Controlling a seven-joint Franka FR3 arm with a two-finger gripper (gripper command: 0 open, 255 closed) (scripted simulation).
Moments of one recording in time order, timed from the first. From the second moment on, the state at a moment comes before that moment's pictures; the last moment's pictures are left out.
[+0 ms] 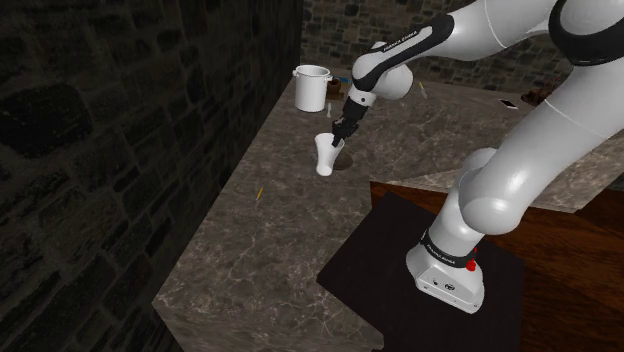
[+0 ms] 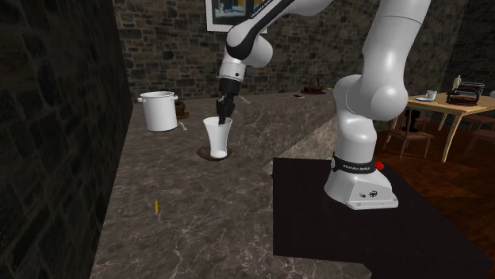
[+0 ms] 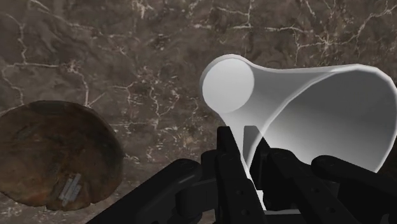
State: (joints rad) arm 0.16 -0.24 -0.49 -2.54 0.28 2.40 -0.31
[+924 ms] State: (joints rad) arm 0.04 0.15 -0.67 -2.03 0.47 2.09 -0.66
